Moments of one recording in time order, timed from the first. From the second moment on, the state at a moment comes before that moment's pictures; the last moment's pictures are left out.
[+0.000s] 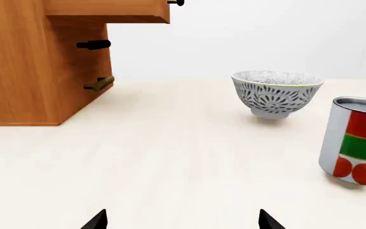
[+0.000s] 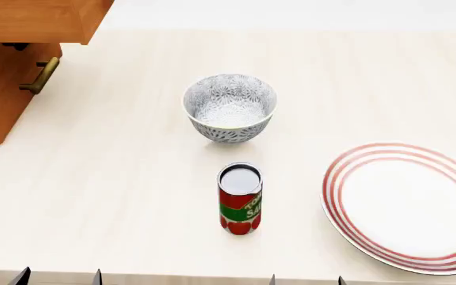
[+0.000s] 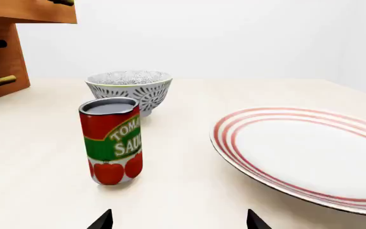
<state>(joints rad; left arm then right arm) 0.00 0.00 0.00 0.00 0.00 0.00 0.00 0.00 0.00 0.00 0.00 0.00 0.00 0.00</state>
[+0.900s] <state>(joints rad) -0.07 -0.10 0.07 0.07 -0.07 -0.03 -0.08 0.10 0.12 0.01 -0.20 0.13 0.30 0.09</state>
